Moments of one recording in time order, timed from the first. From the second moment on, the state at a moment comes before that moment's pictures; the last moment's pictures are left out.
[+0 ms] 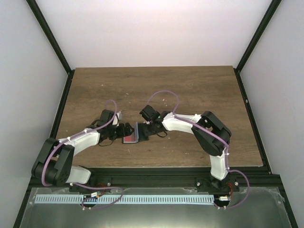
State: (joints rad) left arm -0.37 1.38 0.55 -0.14 0.33 -0.58; right arm 0.87 1.93 1.24 -0.43 -0.02 0.52
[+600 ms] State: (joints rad) left arm -0.40 1.29 0.55 -0.06 0.48 -0.63; right arm 0.88 1.95 1.25 -0.42 -0.03 0.52
